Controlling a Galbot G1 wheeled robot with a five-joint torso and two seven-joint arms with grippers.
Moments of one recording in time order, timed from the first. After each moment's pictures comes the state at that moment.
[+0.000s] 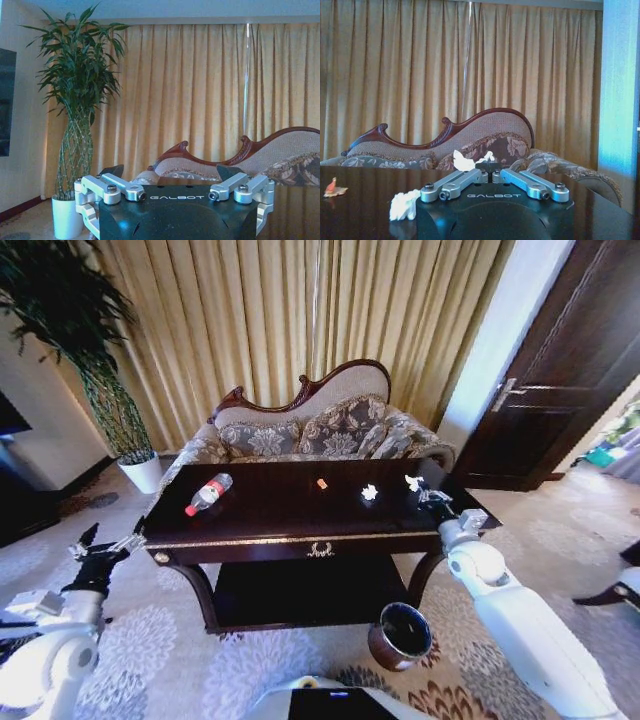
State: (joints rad) left arm 1.67 -1.12 -1.09 -2.17 -0.69 0.08 0.00; right arm -1.10 0.85 0.49 1.82 0.67 -0.10 0.16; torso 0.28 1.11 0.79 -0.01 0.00
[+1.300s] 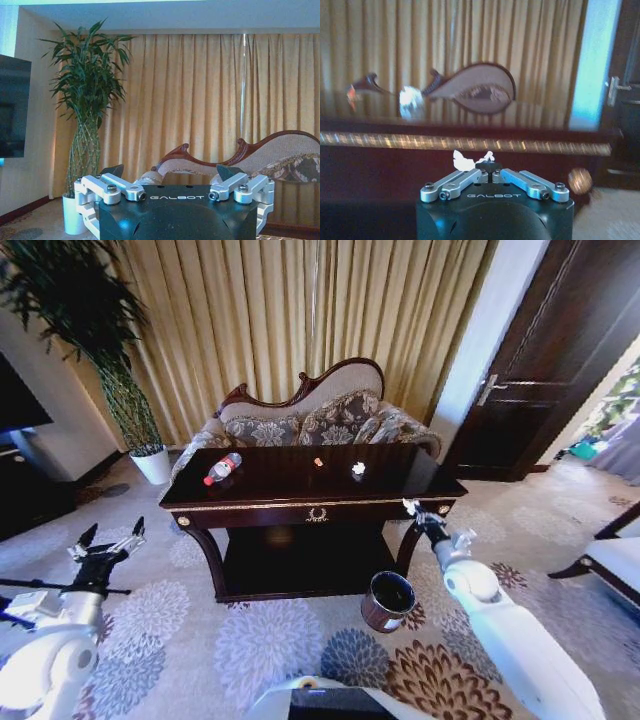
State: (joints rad) left arm 1.68 -1.13 -1.10 -2.16 -0.69 0.06 0.01; right arm -1.22 0.93 0.50 1.68 0.57 -0.09 0.12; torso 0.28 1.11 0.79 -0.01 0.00
